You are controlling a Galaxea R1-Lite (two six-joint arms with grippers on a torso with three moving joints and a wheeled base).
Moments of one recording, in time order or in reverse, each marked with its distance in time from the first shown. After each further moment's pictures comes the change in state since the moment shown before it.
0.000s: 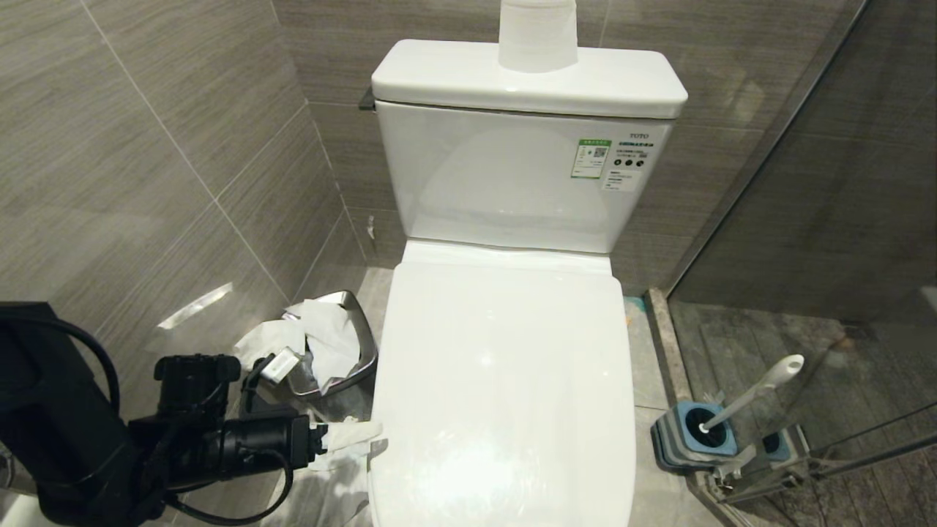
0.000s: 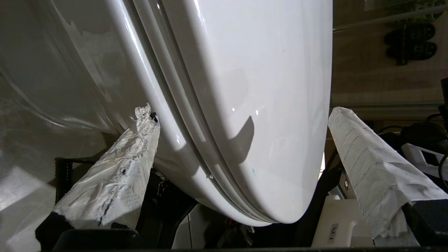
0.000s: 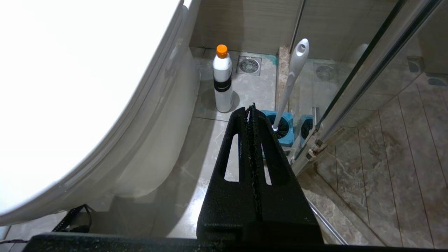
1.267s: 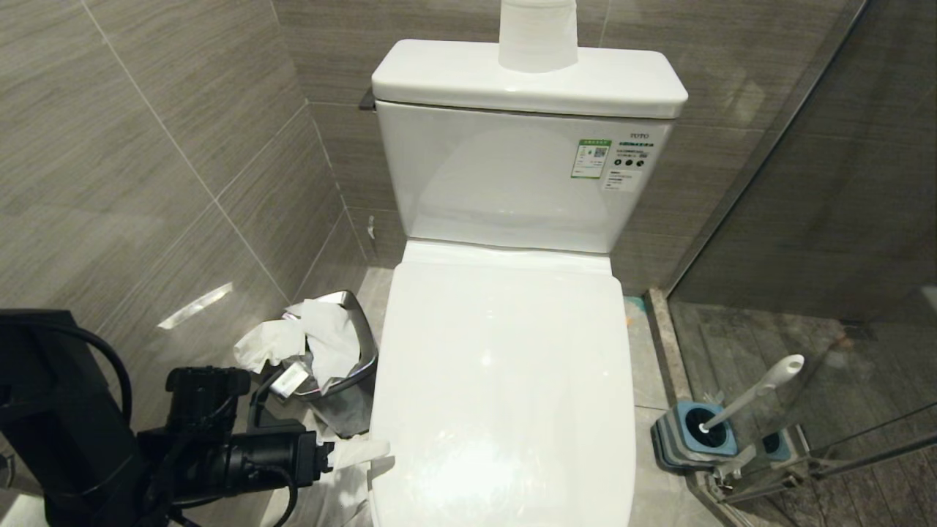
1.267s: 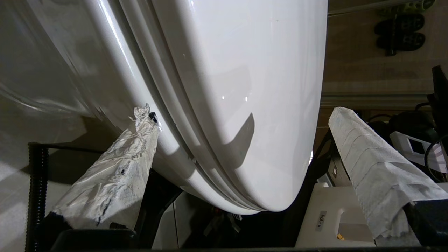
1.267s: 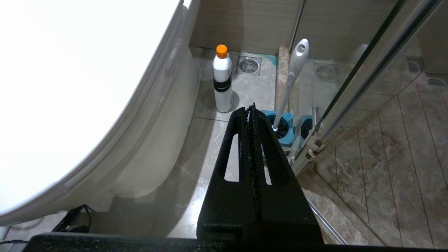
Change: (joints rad) left arm -0.034 0.015 0.043 -0.015 -0.012 -0.015; right arm 0.000 0.000 0.000 0.000 0.000 0.000
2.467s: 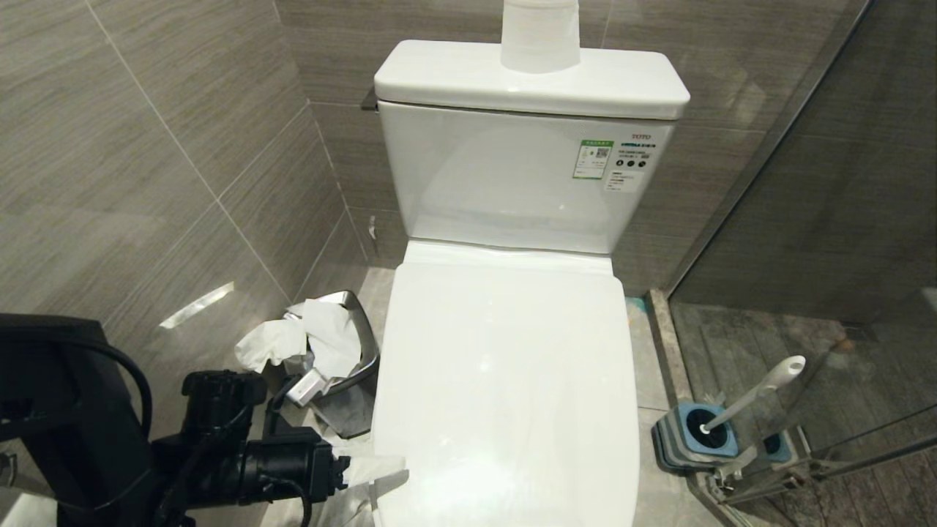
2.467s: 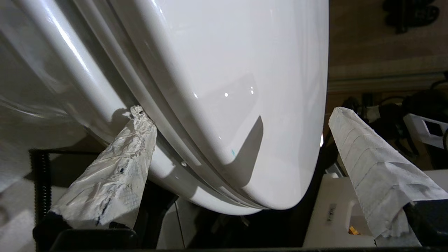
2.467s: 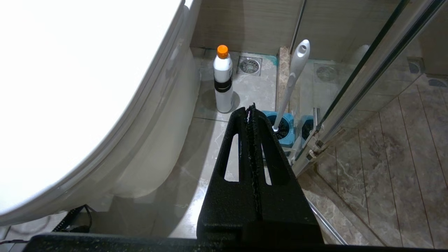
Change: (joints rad) left arm -0.123 0.007 0.052 -0.080 0.009 0.002; right arm 0.000 0.000 0.000 0.000 0.000 0.000
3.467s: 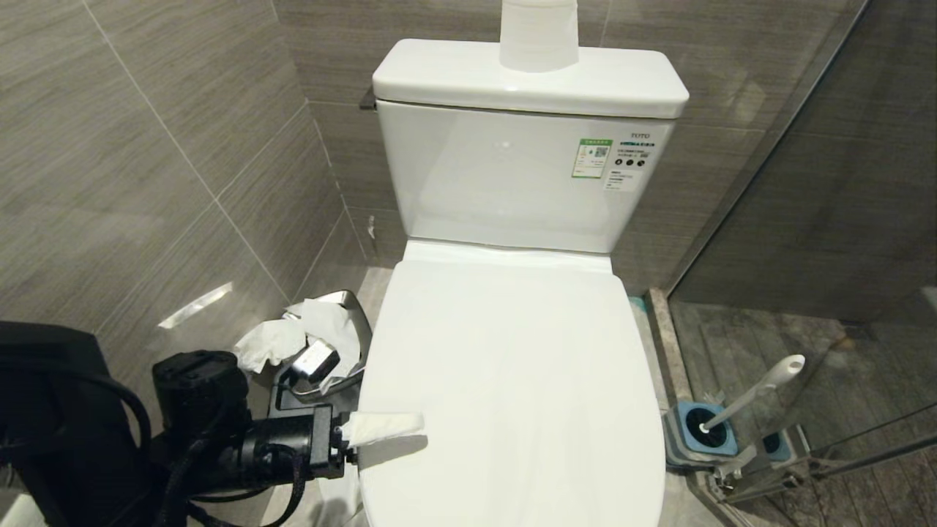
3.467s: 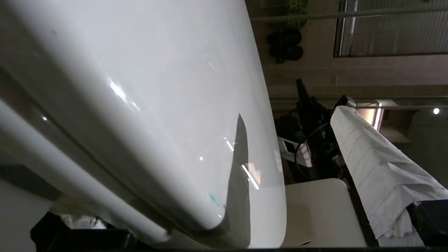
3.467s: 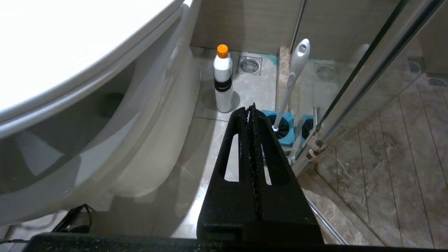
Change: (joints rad) left arm -0.087 -0.064 0.060 -0.498 -0.112 -0.686; right arm 0.000 0.000 0.000 0.000 0.000 0.000
